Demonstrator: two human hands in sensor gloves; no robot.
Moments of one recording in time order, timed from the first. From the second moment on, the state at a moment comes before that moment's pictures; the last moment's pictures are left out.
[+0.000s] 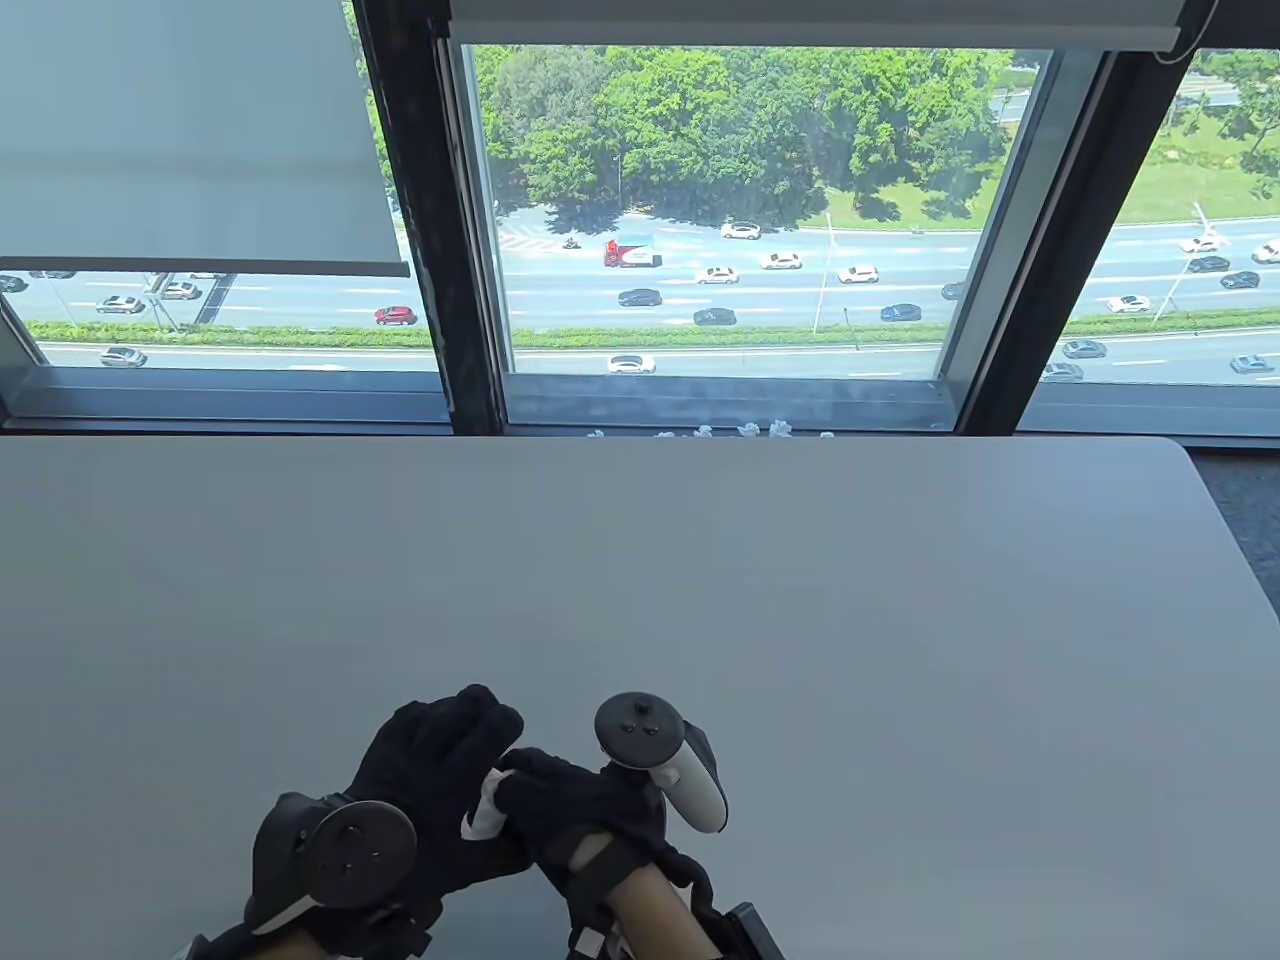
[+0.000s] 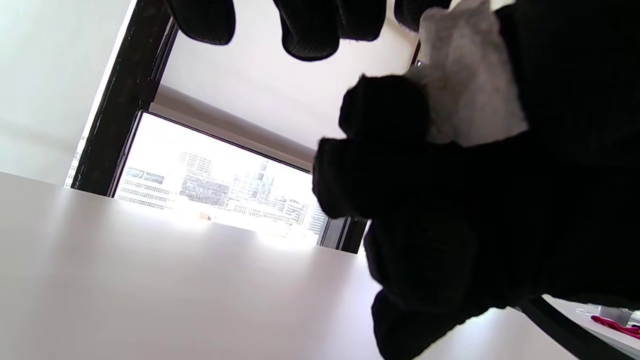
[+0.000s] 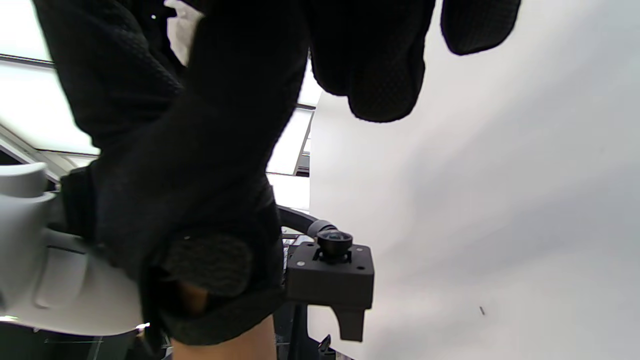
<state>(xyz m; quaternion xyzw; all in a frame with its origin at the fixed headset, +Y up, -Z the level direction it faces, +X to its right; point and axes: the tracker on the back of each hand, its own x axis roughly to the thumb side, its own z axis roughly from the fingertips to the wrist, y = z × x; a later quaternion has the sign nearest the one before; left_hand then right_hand) -0.230 -0.664 -0.246 0.10 -0.22 0.18 0.95 -0.036 -0.716 -0.294 0.21 0.35 0.72 0.56</state>
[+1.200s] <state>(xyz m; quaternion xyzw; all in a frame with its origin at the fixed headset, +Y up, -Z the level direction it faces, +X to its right) -0.232 -0.652 -0.240 0.17 -0.19 0.11 0.96 -0.046 -0.709 -0.284 0.22 0.33 0.76 0.52</state>
